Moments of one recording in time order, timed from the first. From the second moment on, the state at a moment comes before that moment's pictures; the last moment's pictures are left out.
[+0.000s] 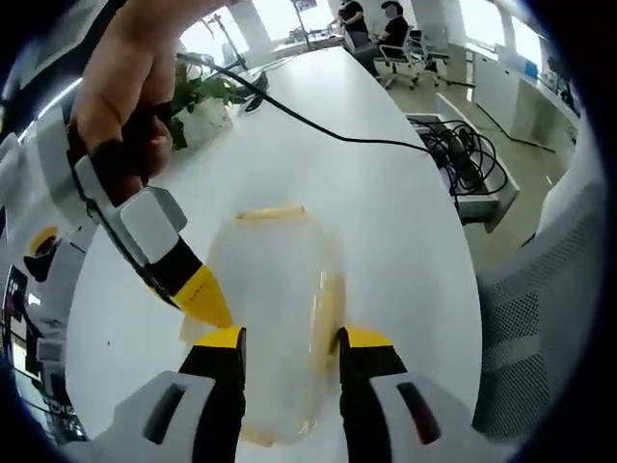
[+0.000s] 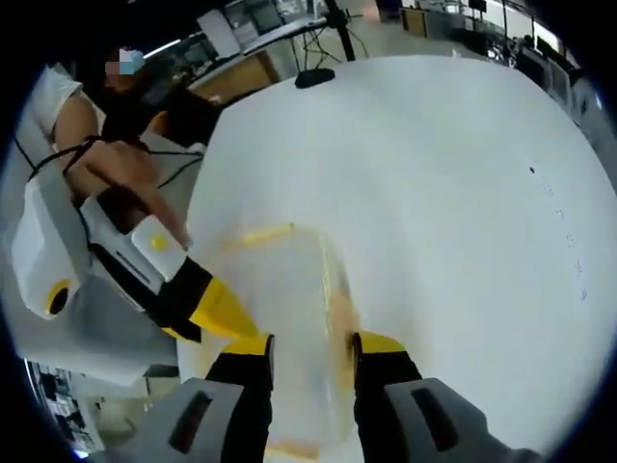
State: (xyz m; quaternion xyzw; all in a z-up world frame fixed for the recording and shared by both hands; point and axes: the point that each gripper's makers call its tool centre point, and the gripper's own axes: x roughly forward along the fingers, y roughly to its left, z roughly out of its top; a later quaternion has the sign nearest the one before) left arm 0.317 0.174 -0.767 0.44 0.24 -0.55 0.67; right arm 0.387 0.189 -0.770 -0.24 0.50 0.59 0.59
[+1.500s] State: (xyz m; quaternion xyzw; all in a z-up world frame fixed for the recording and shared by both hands) left arm 0.319 0.173 -0.764 0.47 0.24 -0.54 0.65; right arm 0.392 0.193 -0.762 -0.25 0.48 0.59 0.60
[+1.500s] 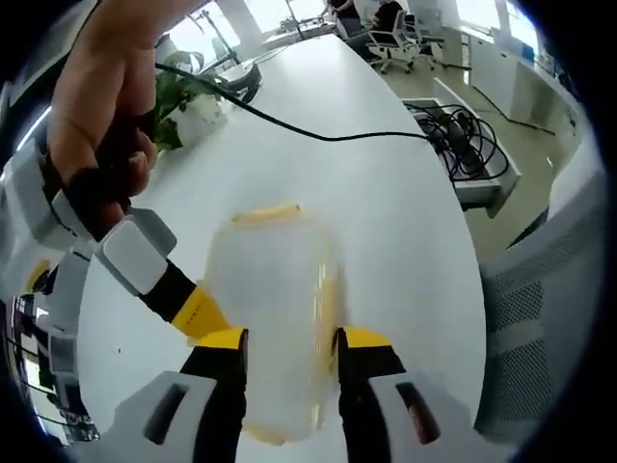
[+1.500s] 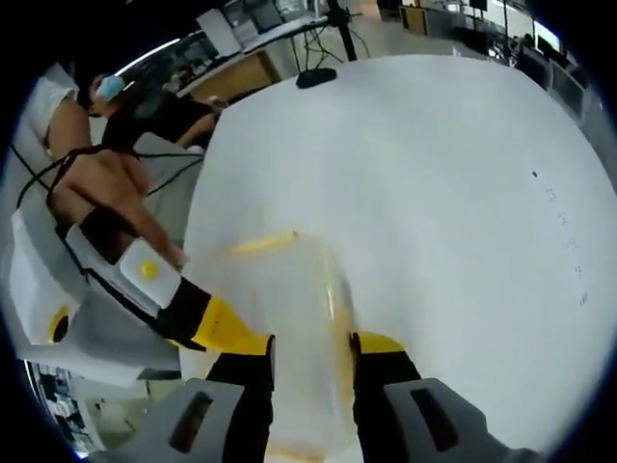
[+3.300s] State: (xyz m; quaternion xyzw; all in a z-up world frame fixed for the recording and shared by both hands) left arm 0.355 0.209 -0.786 0.44 0.33 -0.58 0.60; right arm 0.343 0.141 -0.774 -0.38 0.43 0.54 0.62
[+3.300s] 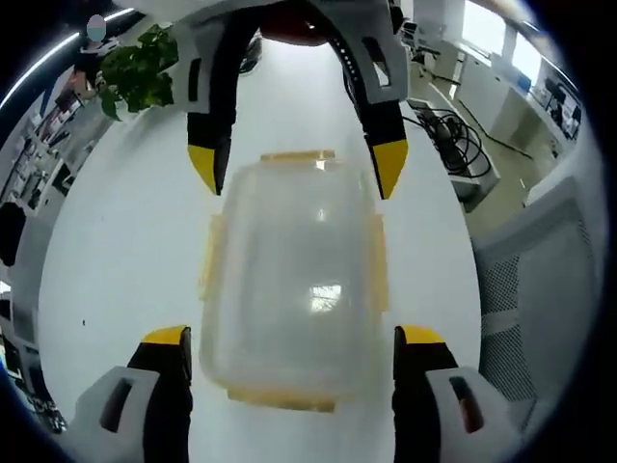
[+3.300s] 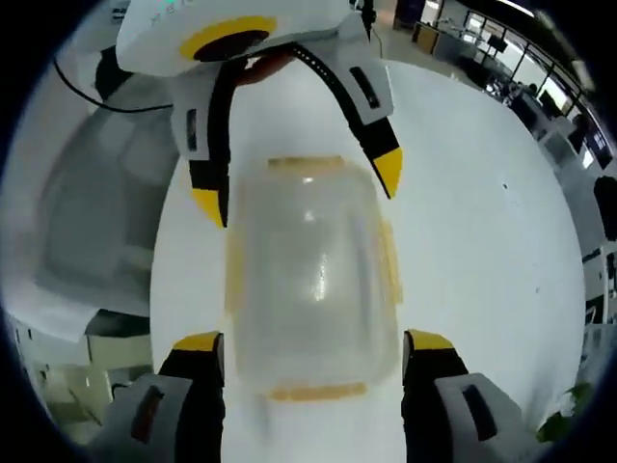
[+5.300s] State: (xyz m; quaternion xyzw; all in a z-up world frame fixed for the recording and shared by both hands) left arm 0.353 0.330 -0.798 0.47 0.33 -0.58 0.58; right arm 0.340 0.259 -0.786 -0.40 0.44 0.52 0.61
